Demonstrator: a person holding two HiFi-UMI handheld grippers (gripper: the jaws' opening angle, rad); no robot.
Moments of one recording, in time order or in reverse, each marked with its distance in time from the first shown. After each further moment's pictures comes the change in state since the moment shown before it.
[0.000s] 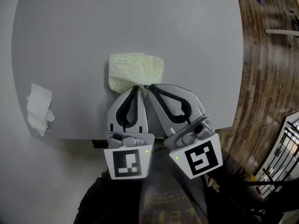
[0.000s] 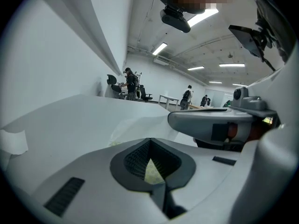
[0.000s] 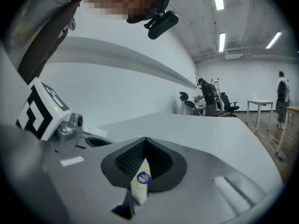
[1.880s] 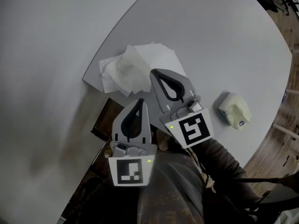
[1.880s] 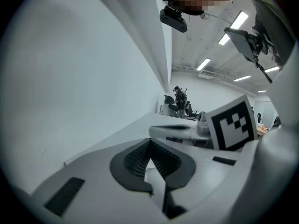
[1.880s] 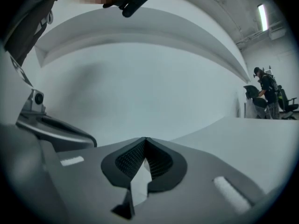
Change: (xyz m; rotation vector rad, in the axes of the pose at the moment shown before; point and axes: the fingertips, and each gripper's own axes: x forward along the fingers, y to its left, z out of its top) left arm -0.273 0.298 -0.009 -0.226 -0.198 0.549; right arm 0.240 0.342 0.059 -0.162 -0.020 0.529
